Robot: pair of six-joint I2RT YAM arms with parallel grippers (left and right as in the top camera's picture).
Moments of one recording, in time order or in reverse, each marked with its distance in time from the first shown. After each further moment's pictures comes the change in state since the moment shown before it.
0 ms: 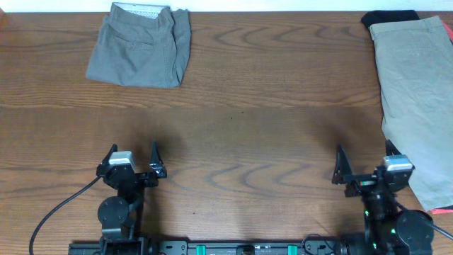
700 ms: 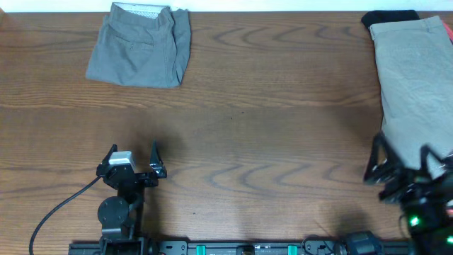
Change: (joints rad) left arm 0.000 0.000 0.000 0.000 0.000 0.000; right arm 0.098 0.391 0.724 -0.601 0.189 0.429
